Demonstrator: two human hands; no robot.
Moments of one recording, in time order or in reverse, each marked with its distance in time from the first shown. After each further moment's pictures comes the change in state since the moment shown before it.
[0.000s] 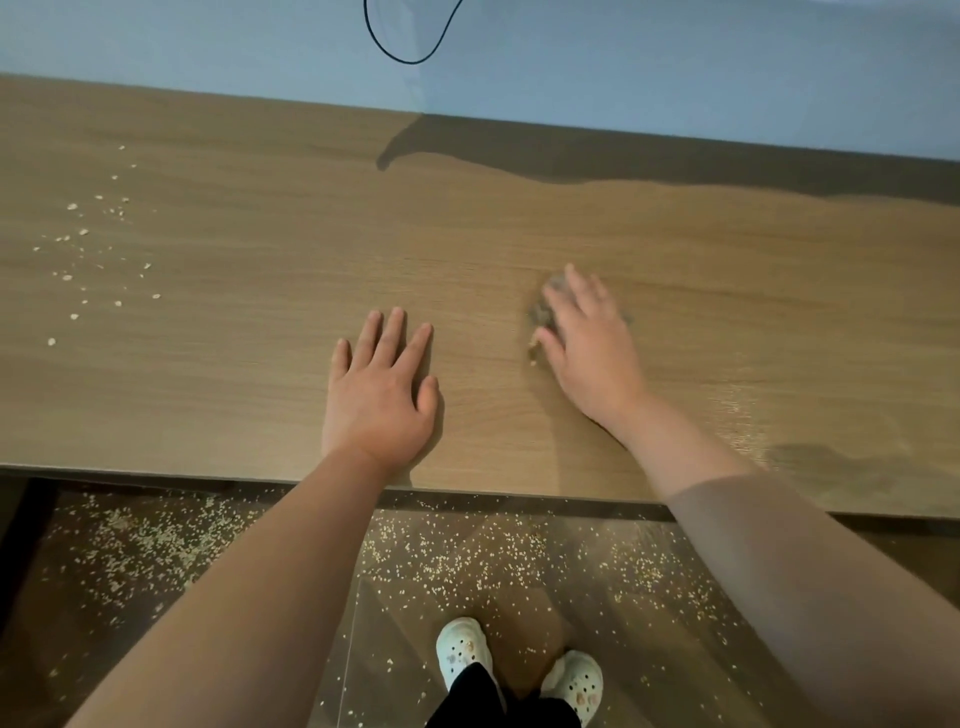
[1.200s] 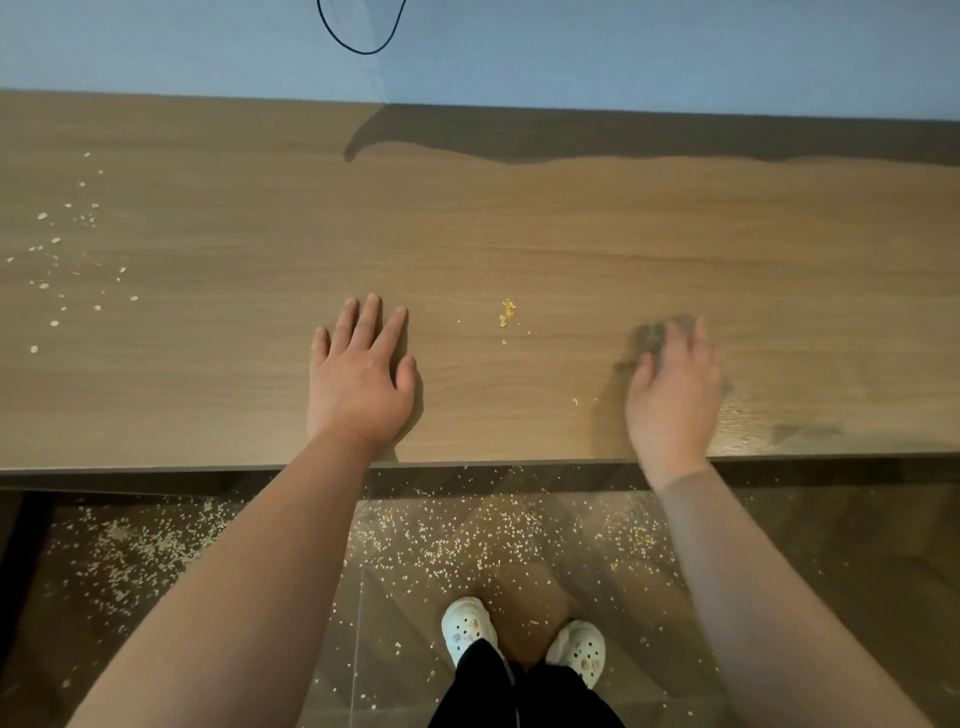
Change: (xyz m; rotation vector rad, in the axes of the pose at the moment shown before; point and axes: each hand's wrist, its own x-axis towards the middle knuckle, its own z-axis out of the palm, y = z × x) left_hand 0.000 0.000 -0.001 -0.013 0.014 0.006; right_hand -0.097 0.035 -0.006 0.028 0.199 0.642
